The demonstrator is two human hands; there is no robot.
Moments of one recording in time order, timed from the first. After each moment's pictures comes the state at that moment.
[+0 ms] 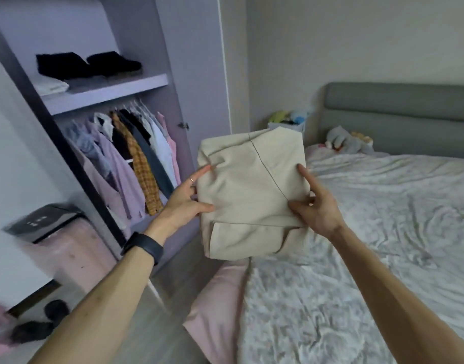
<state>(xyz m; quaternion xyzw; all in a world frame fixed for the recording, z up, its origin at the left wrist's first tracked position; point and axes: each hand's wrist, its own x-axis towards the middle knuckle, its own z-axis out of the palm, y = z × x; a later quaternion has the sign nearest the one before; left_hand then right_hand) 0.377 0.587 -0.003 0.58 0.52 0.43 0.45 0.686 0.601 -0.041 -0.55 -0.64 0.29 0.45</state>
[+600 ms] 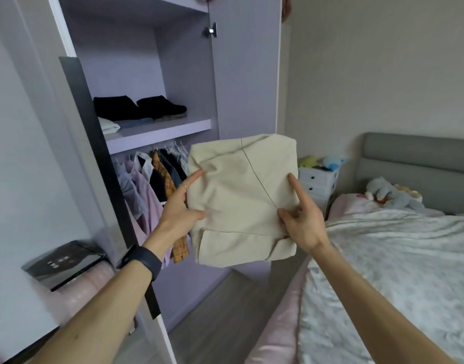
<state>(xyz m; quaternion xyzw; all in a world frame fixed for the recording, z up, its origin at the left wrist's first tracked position) 0.171 0.709 0.059 0.57 0.53 0.55 0.30 0.453 0.751 0.022 -0.48 -0.68 0.21 0.50</state>
